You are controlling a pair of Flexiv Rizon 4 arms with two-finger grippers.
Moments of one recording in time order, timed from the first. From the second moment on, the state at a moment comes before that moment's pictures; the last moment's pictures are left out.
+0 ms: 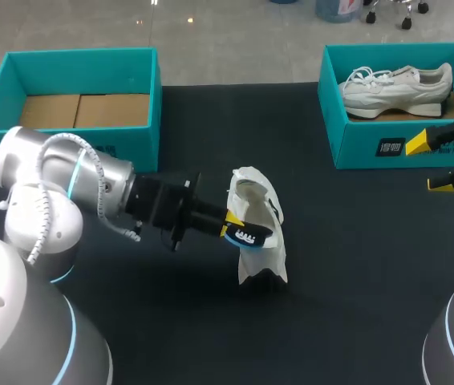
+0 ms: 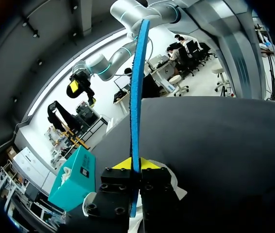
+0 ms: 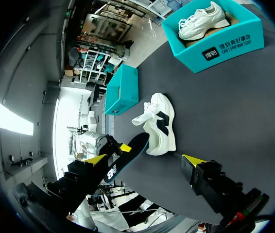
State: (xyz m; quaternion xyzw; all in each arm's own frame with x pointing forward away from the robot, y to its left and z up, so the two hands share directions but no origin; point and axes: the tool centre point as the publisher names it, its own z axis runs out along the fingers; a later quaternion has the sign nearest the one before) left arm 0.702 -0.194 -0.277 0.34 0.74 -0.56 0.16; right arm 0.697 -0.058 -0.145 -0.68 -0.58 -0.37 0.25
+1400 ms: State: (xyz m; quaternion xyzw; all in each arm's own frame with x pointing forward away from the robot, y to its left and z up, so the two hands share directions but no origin) left arm 0.702 -0.208 -0.281 0.33 0.74 -0.56 0.15; right arm 0.697 -0.058 -0.144 -0.68 -0.58 -0.37 0.25
